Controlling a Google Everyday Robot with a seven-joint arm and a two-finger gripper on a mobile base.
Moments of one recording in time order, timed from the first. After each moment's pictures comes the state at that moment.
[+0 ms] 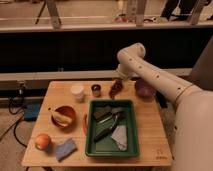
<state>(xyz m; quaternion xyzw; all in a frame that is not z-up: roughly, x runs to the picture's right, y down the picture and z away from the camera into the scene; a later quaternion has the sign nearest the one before) 0.104 -0.042 0.866 -0.19 -0.08 -0.17 0.96</state>
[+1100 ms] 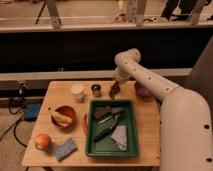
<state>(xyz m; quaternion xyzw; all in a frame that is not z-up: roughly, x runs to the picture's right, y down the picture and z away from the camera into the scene) 0.092 -0.022 0.918 -0.22 -0.10 -0.16 0.96</state>
